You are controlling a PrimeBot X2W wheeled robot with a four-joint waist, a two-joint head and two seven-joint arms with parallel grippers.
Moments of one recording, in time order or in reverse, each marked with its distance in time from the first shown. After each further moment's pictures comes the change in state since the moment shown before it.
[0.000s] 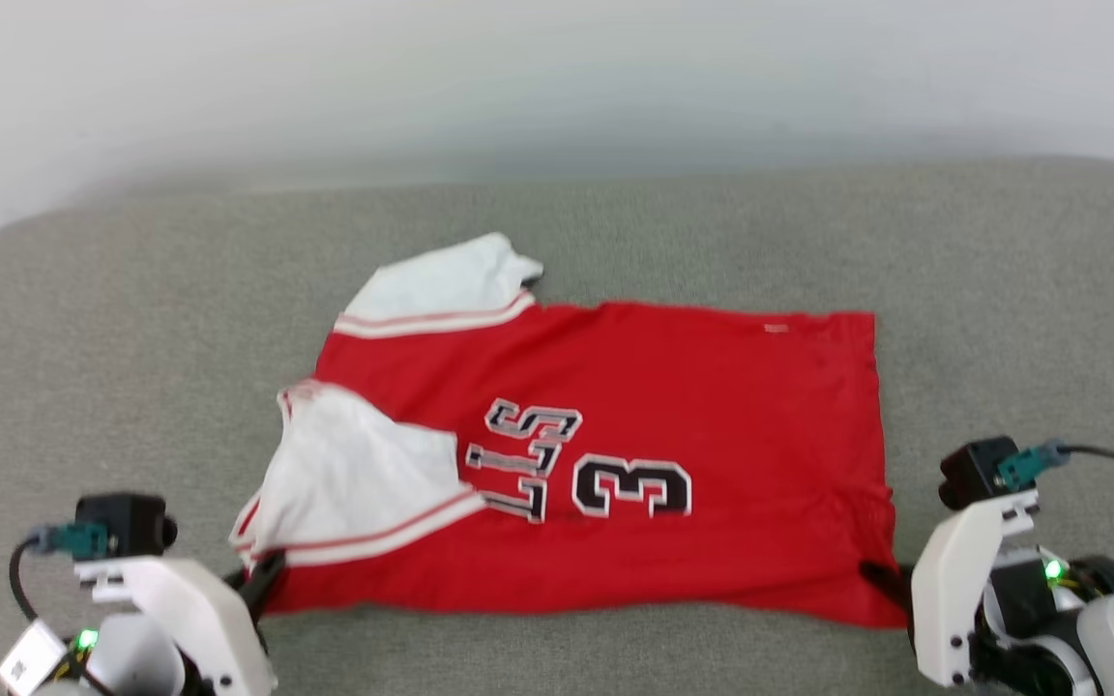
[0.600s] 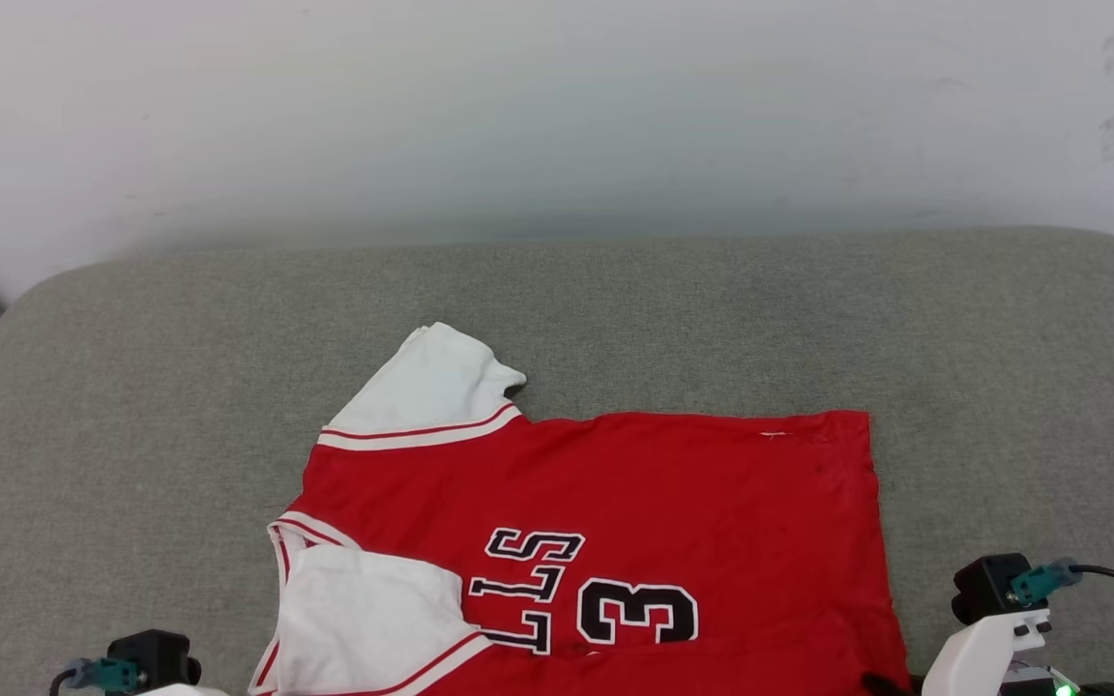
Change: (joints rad) left arm 0.209 -0.055 -0.013 0.035 -0.054 0.047 -0.020; right arm 0.228 0.042 -0.076 -0.070 -0.025 0.000 -0.001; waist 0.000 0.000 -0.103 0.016
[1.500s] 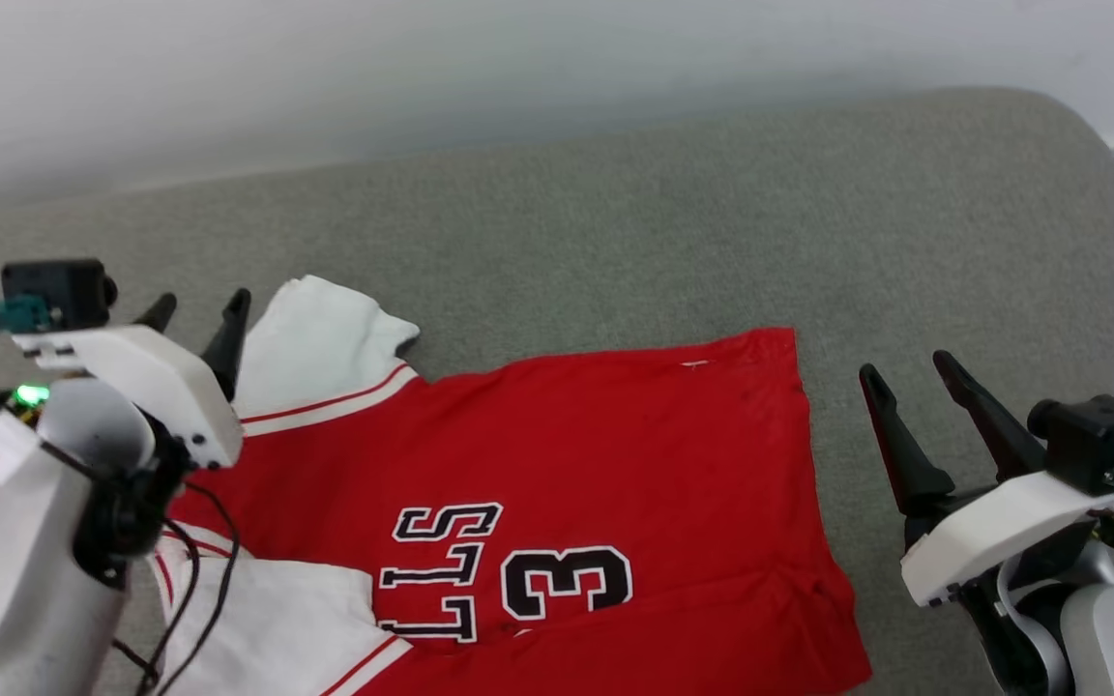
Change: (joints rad) left arm -0.596 -0.003 -0.002 0.194 0.209 -0.069 -0.155; right arm -0.169 0.120 -0.074 -0.134 -0.245 0.000 -0.626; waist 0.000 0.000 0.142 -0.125
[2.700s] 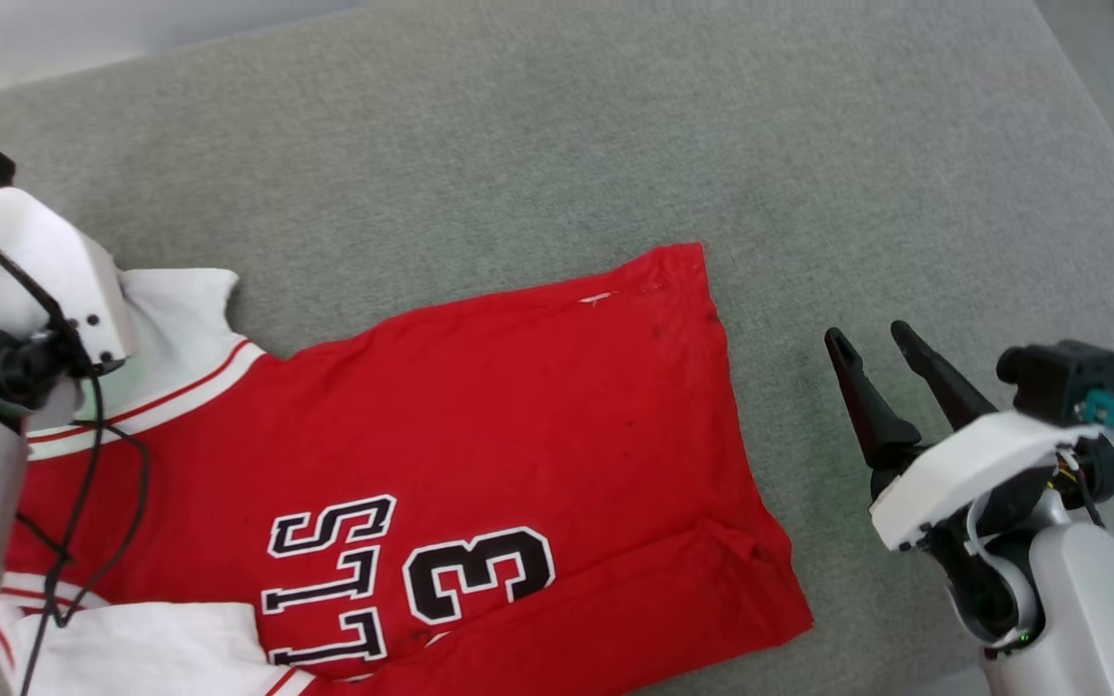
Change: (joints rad) left arm -0.413 0.082 -0.092 0.489 -0.078 -0.054 0.505; right arm -0.136 0.038 0.033 0.143 0.109 0.000 -0.003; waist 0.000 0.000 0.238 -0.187
